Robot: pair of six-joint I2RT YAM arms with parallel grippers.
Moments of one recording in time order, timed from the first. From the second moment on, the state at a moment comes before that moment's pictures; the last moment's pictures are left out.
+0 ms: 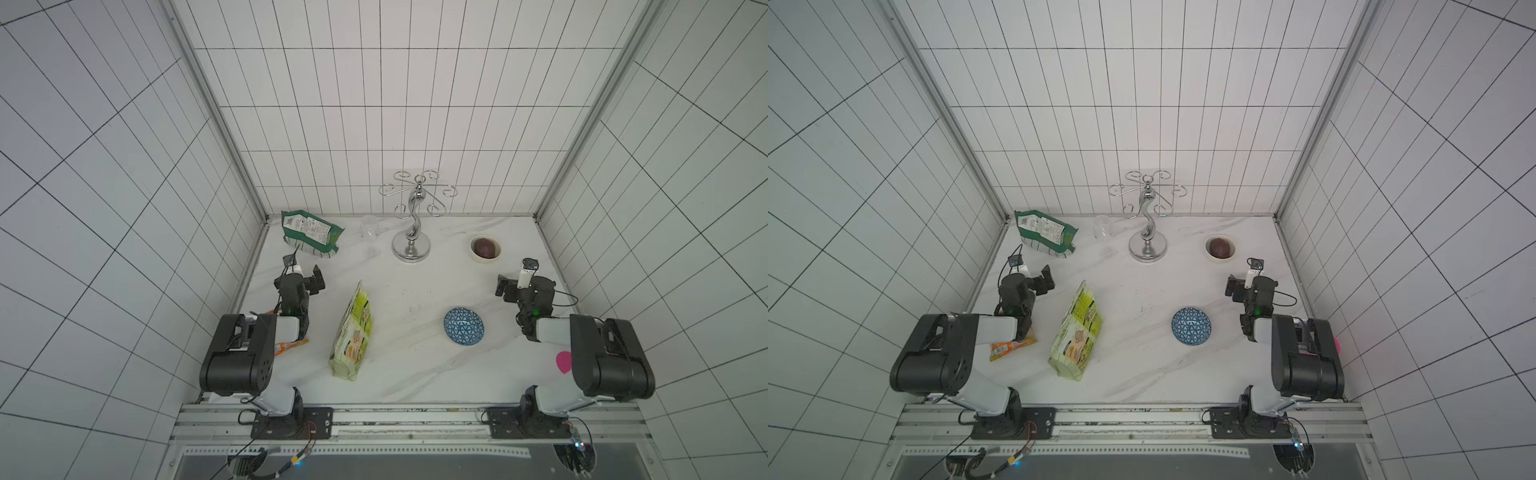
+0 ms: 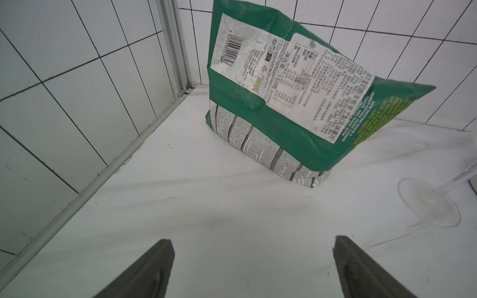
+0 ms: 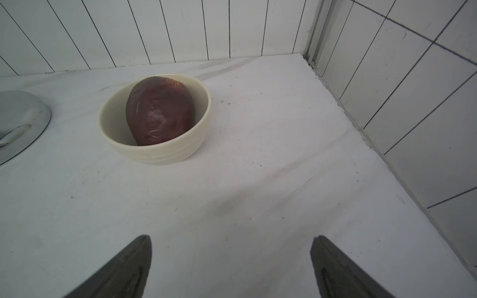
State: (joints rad) left arm 0.01 1.57 0.44 0.80 -0.18 -0.14; right arm -0.03 1.54 0.42 0.71 0.00 0.01
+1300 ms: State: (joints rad) left arm 0.00 1.01 0.91 -0.22 -0.02 -0.50; right arm -0.12 1.19 0.91 -0.45 -0.03 0.49
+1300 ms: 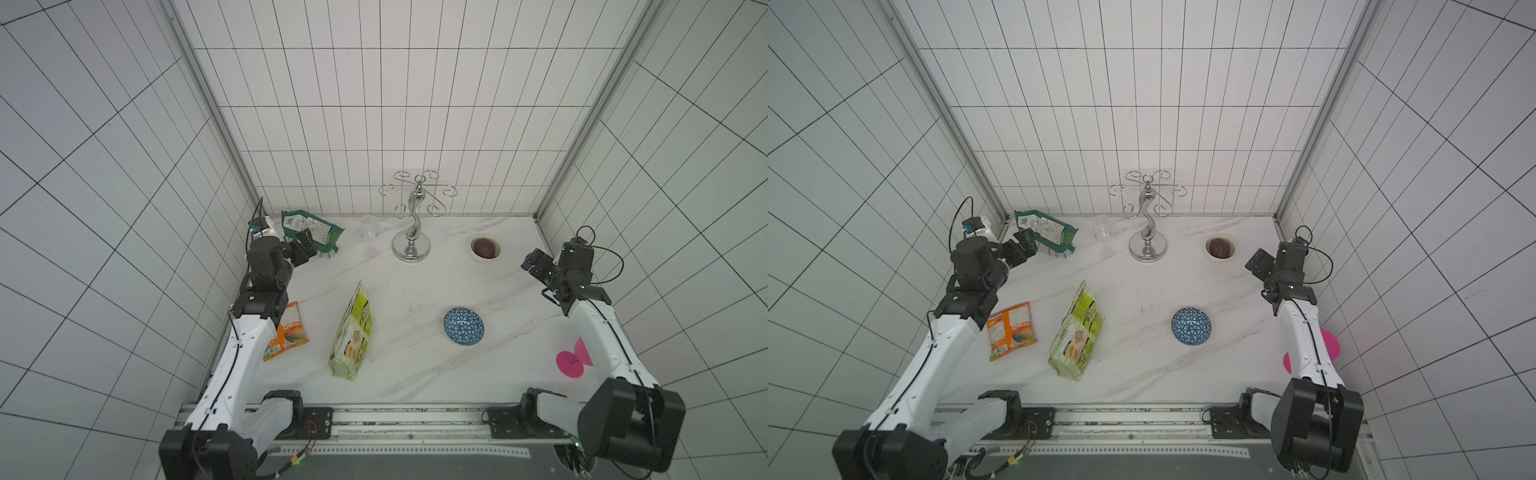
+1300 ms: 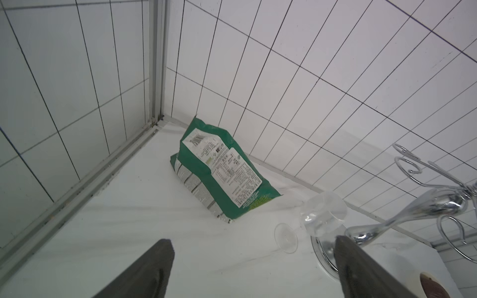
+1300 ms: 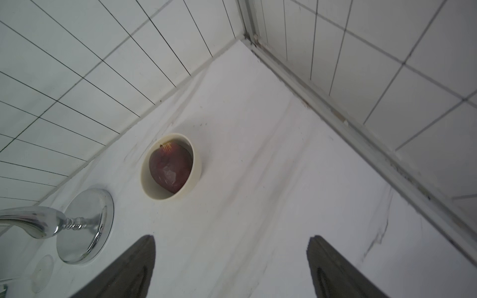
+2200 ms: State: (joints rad) left arm -0.11 0.98 0.94 -0.58 0.09 -0.54; right arm 0.45 1.15 0.68 -0.69 0.02 0.83
